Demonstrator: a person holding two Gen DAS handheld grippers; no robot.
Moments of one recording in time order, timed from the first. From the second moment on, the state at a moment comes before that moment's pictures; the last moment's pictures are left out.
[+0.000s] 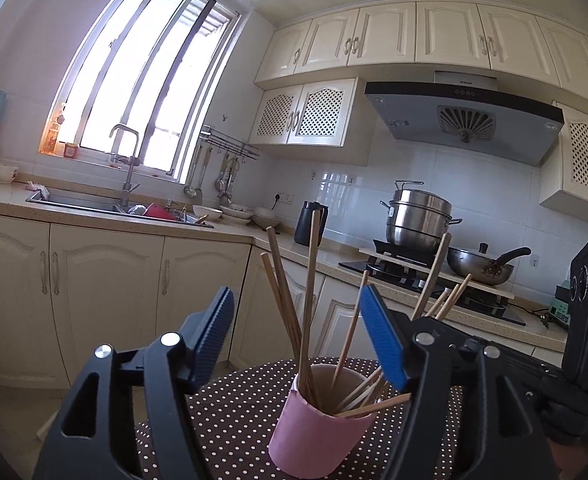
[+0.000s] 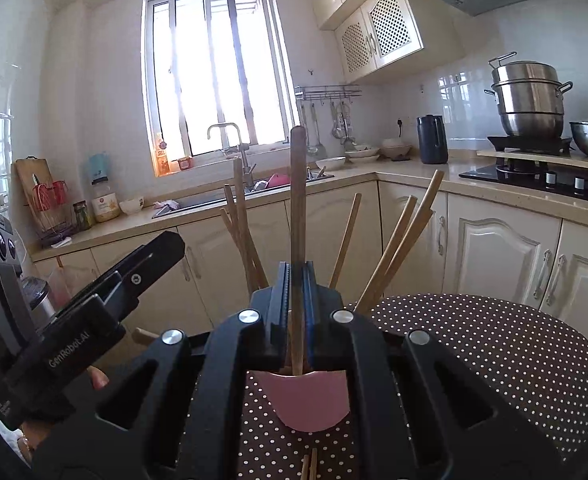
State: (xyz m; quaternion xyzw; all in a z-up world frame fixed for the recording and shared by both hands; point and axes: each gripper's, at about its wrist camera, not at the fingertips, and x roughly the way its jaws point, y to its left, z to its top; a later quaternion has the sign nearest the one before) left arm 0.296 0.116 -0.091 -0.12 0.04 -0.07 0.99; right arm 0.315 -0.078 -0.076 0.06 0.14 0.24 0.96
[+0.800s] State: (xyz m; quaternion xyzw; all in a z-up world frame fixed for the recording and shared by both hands) left arm 0.190 0.068 -0.063 -0.07 0.07 -0.05 0.99; right arm 0.212 -0.125 -0.057 0.06 0.13 0.21 0.97
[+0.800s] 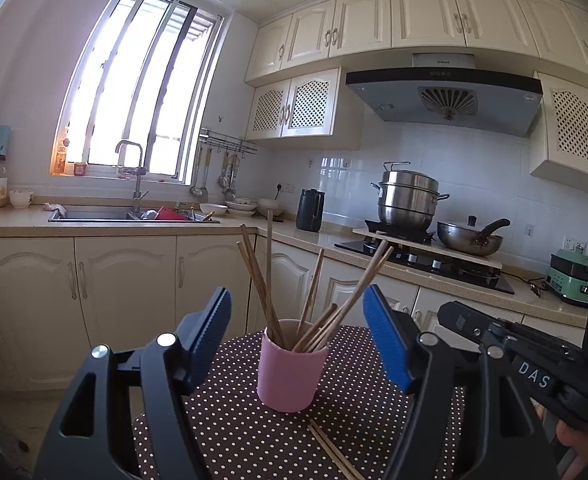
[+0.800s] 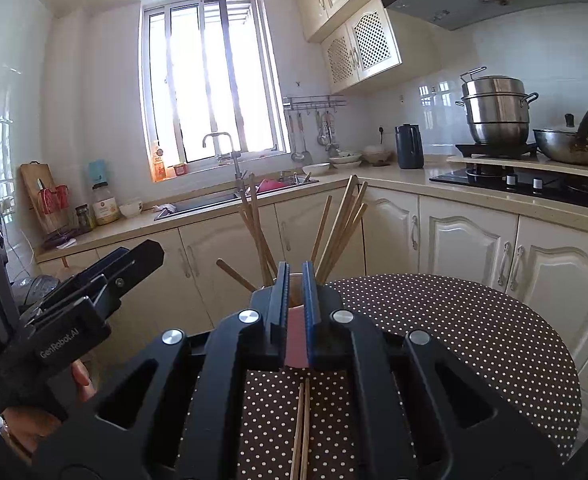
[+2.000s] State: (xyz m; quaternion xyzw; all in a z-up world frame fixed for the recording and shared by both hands) left arm 0.243 -0.009 -0.179 0.00 0.44 -0.02 0.90; right arm 0.213 -0.183 -0.139 0.06 0.30 0.17 0.94
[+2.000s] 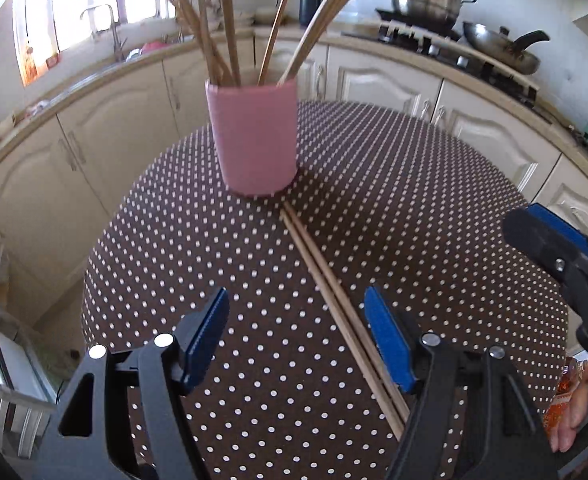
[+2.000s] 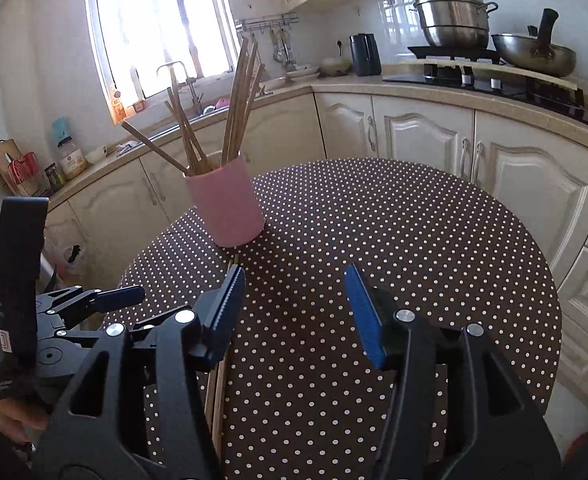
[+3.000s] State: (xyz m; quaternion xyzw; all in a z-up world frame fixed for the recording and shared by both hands) left arm 0.281 -0.022 -0.210 0.03 0.53 0.01 0.85; right arm 0.232 -0.187 -0.156 0.06 0.36 0.18 0.91
